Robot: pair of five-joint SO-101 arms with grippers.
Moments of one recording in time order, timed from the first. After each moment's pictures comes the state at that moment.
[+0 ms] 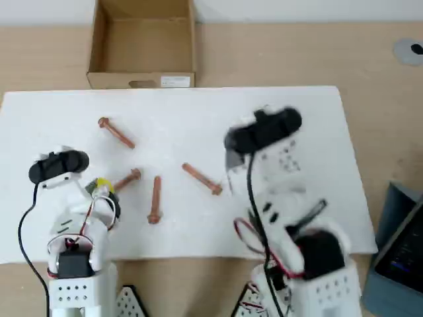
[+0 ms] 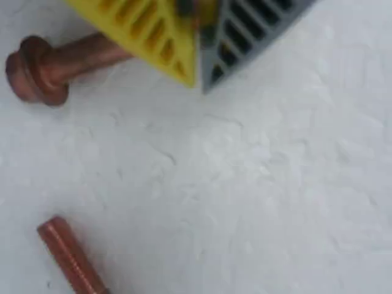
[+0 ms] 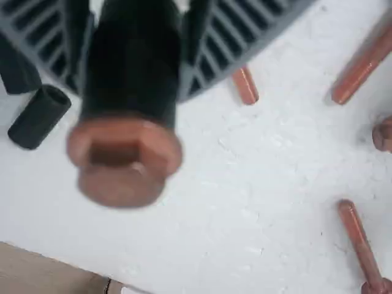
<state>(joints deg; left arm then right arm) -7.7 -103.9 96.2 52.6 6.8 -23.1 -70.1 47.5 61.5 -7.2</state>
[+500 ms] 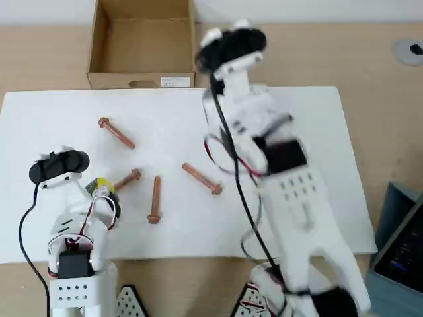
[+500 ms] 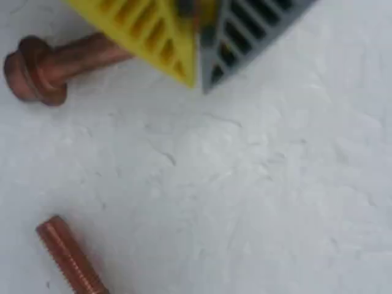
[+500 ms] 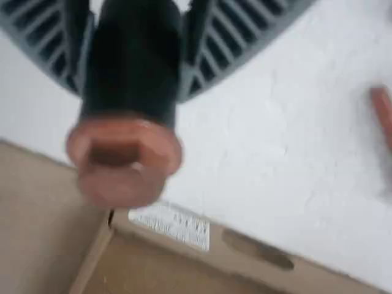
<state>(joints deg) -7.7 -103.9 96.3 52.6 6.8 -23.1 -28.2 22.5 46.1 -7.2</state>
